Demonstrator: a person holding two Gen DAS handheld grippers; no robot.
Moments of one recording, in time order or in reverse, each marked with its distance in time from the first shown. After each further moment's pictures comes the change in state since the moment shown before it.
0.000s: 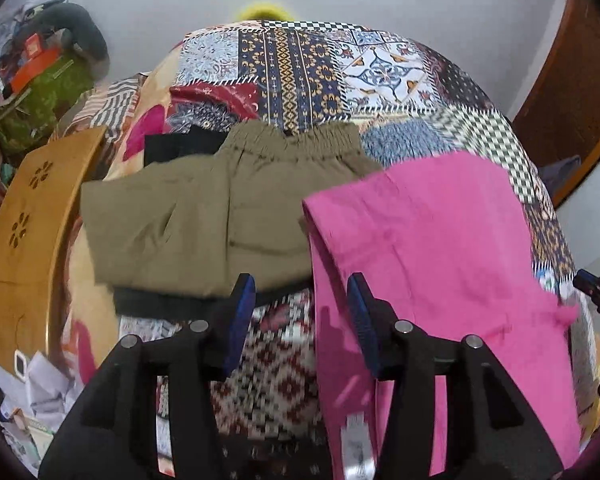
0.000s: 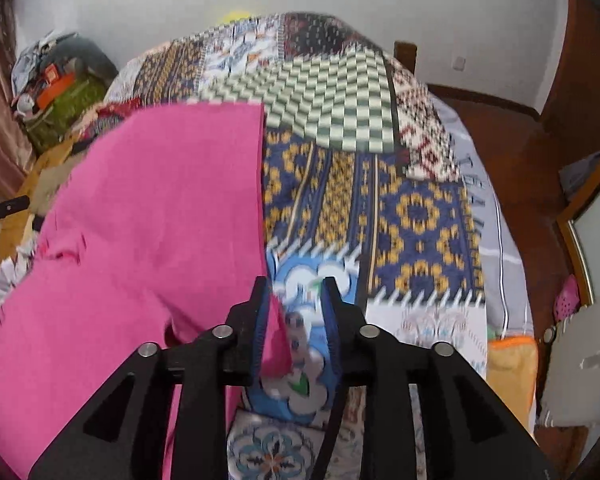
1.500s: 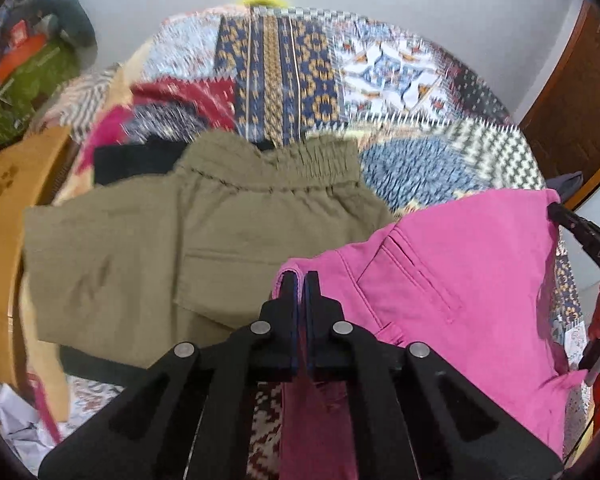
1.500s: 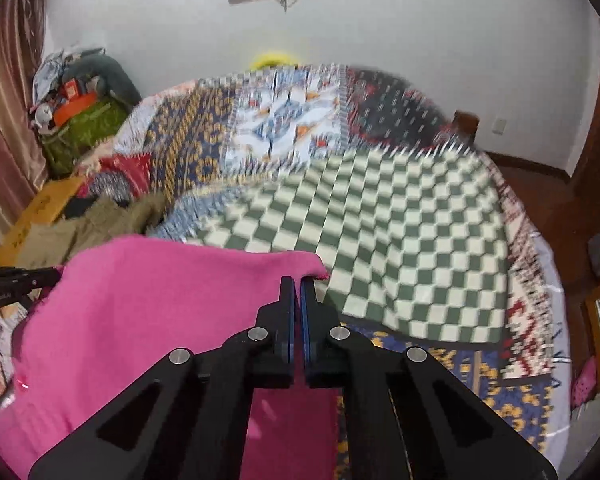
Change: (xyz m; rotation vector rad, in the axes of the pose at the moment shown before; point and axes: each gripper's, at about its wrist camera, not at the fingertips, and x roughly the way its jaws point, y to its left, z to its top) left arm 0.054 -0.009 0.043 -0.037 0.001 -0.032; right arm 0.067 0.049 0.113 -0.101 -0.178 0.057
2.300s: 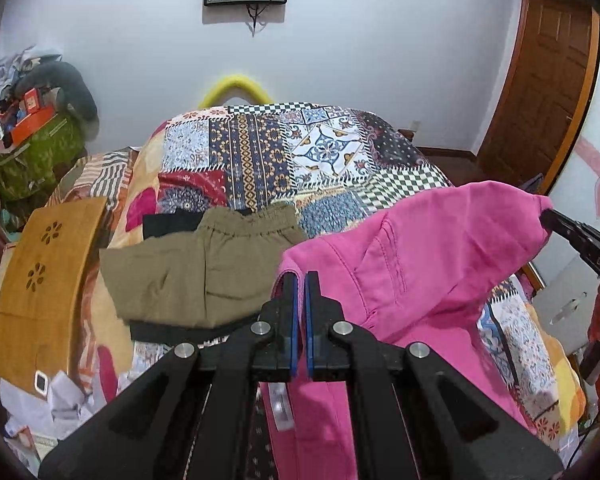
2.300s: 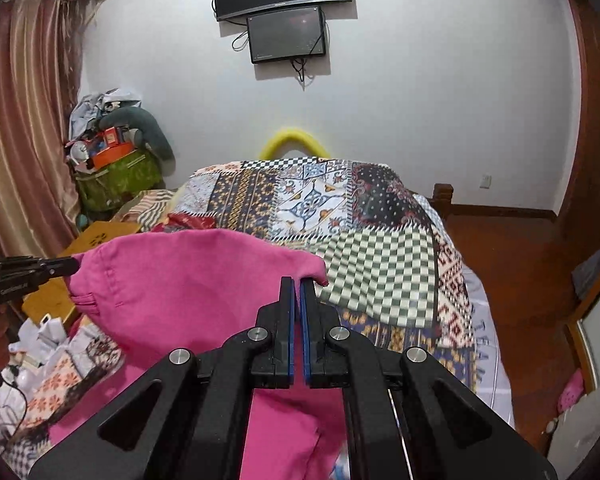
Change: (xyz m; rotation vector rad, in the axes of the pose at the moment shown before) left arm -0.184 -0.043 -0.053 0.114 -0.213 -0.037; right arm -0.189 0.053 -0.018 -0.010 -0.180 0.016
